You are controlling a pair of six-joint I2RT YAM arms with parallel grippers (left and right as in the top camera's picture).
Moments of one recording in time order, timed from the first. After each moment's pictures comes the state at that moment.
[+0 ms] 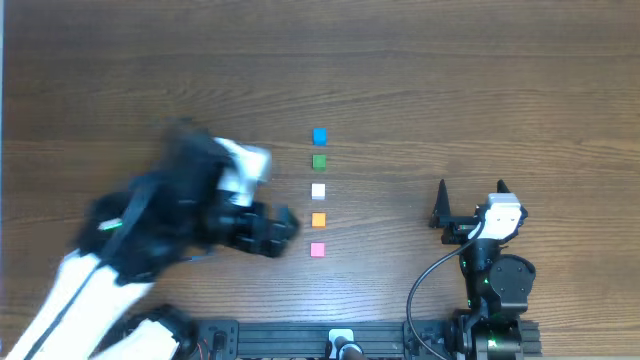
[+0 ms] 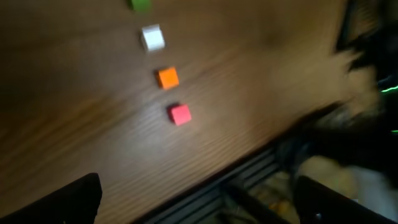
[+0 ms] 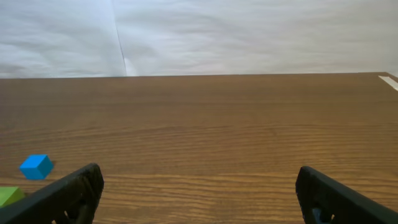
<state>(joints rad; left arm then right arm) -0.66 1.12 1.24 -1.23 0.23 -0.41 -0.03 0.02 0.01 -0.07 -0.03 0.02</state>
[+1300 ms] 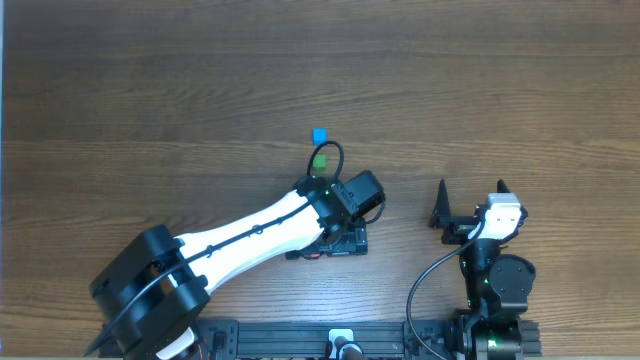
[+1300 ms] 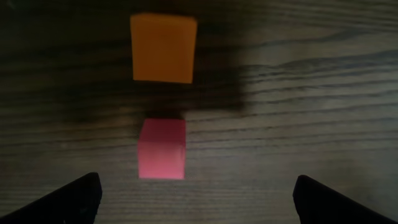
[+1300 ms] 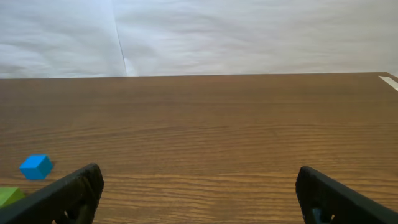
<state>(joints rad) -0.97 1.76 1.15 -0.93 0.06 -1.04 -0.03 0.02 0.01 -0.07 -0.03 0.02</state>
